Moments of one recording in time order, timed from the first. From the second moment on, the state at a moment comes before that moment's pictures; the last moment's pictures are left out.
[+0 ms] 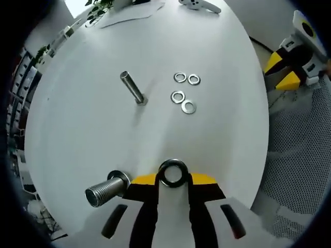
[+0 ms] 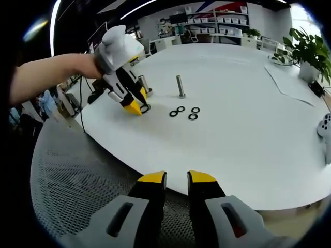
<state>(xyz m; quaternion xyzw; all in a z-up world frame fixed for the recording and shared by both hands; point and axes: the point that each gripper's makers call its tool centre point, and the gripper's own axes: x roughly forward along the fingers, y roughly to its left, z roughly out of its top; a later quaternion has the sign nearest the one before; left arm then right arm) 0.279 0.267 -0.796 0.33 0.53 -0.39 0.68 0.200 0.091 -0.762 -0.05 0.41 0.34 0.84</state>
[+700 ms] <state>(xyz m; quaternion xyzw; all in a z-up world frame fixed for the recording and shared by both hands) 0.280 0.263 -0.795 0.31 0.52 -0.39 0.69 0.200 0.093 -0.761 -0.05 0.41 0.34 0.84</state>
